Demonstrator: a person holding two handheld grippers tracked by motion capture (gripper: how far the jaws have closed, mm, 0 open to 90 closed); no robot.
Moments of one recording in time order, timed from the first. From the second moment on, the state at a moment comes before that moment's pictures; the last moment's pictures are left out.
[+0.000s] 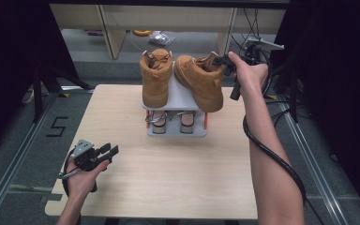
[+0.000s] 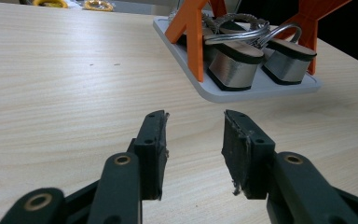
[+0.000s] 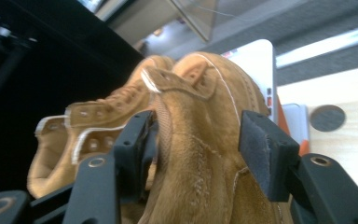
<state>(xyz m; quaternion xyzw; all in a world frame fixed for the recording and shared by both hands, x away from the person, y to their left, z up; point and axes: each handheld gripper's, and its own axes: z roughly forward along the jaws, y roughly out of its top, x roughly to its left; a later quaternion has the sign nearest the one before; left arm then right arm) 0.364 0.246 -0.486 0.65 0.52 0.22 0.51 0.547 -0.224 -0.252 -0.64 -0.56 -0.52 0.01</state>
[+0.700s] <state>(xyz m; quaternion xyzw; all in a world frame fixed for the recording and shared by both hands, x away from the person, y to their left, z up) 0.361 0.249 -0.484 0.65 0.52 0.24 0.51 0.509 -0.274 -0.306 -0.64 -0.63 -0.44 -0.01</state>
